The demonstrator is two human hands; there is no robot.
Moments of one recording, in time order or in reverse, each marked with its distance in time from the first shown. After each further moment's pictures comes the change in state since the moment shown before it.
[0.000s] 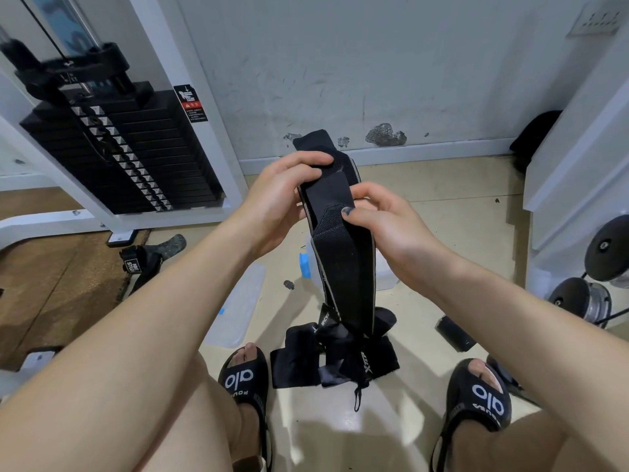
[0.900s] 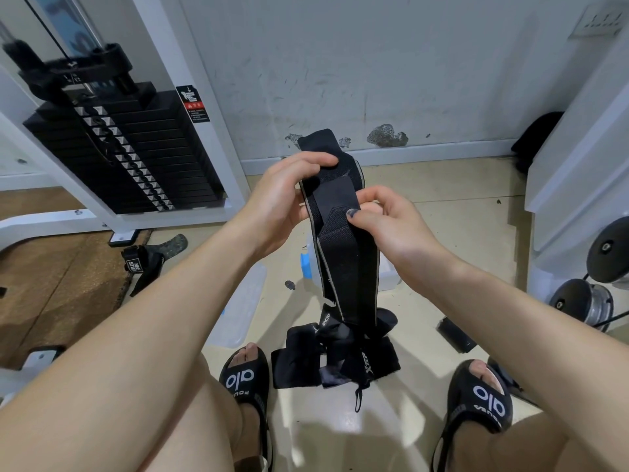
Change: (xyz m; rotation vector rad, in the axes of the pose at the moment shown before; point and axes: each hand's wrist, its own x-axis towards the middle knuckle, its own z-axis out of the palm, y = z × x) left_hand 0.002 -0.001 0.000 -0.022 -0.008 0.024; right_hand 0.004 0.006 0.001 -0.104 0.140 0.029
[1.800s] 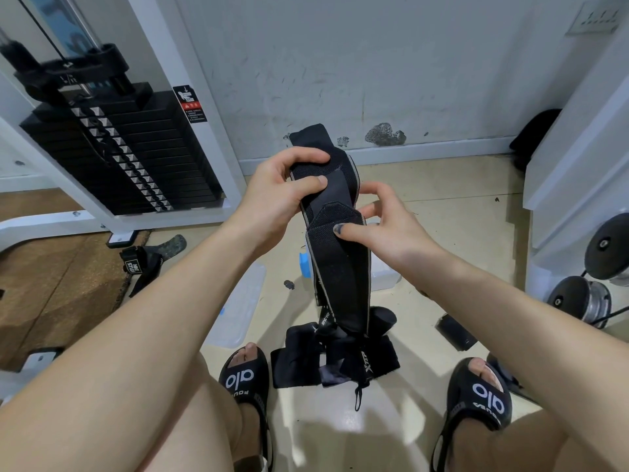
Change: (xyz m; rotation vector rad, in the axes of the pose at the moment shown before) left_hand 0.003 -0.006 -0.003 0.101 0.045 0.136; right_hand -0.003 -0.003 -0.006 -0.324 0.011 0.030
